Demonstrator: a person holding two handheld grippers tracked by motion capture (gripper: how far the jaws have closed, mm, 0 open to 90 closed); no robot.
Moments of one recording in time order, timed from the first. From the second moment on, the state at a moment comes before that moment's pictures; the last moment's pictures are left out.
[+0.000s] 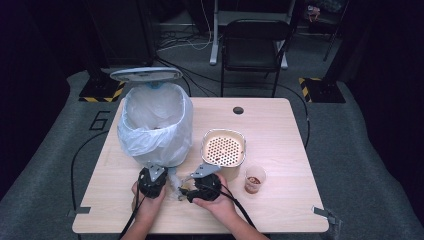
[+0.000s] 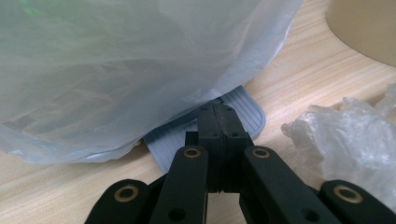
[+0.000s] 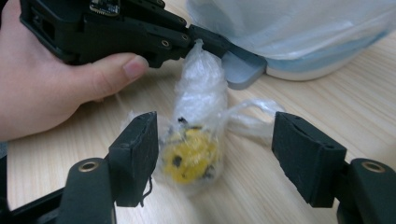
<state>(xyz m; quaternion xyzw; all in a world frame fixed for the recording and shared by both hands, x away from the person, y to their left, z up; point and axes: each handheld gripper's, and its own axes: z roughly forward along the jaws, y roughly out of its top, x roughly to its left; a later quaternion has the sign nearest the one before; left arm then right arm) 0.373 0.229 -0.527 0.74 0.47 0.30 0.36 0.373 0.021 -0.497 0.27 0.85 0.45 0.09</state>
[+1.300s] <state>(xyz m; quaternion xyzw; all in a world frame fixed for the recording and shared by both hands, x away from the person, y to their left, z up) 0.373 0.230 -0.526 0.75 0.47 0.31 0.36 0.380 0.039 -0.512 0.25 0.88 0.41 0.08</state>
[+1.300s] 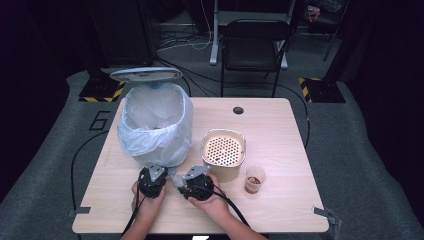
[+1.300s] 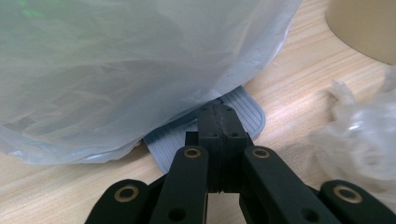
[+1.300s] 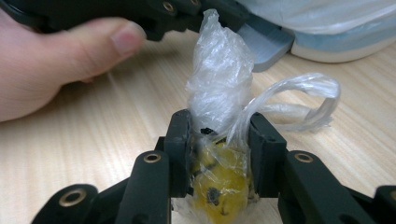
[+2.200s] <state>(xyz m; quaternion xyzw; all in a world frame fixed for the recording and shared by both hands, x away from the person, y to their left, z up) 0.373 0.230 -0.526 0.75 0.46 0.32 0.35 0.364 0.016 -0.378 0.22 0.86 0.45 0.09</state>
